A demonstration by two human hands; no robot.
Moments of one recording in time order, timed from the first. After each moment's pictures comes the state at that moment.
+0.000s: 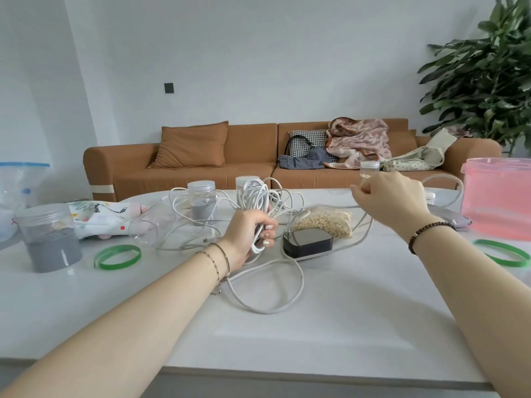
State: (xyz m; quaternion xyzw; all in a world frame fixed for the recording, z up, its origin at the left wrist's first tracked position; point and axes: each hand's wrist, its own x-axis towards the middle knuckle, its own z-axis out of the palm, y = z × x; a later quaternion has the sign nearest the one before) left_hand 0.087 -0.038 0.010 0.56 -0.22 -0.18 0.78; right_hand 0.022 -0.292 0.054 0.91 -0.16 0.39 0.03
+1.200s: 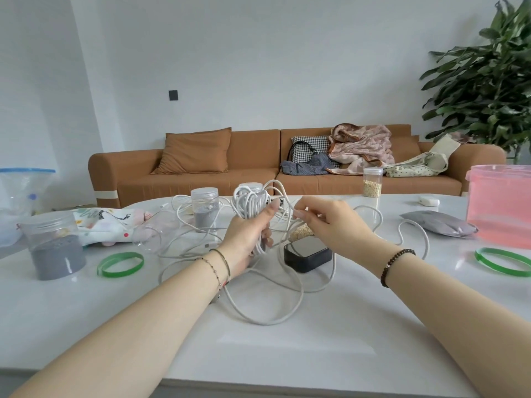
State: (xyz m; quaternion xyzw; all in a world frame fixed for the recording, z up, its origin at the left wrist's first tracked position) left_hand 0.091 -0.036 0.014 0.65 -0.14 -0.07 0.74; right_hand 0.032 -0.215 0.028 0.90 0.14 0.33 -0.26
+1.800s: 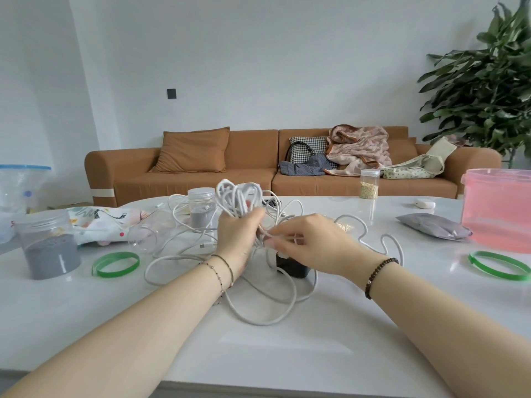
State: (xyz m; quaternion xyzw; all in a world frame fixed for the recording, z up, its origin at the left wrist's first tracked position) left_hand 0.087 -0.040 0.013 0.62 -0.15 0.11 0.76; right_hand 0.022 -0.191 0.024 0.94 0.18 0.24 -0.16
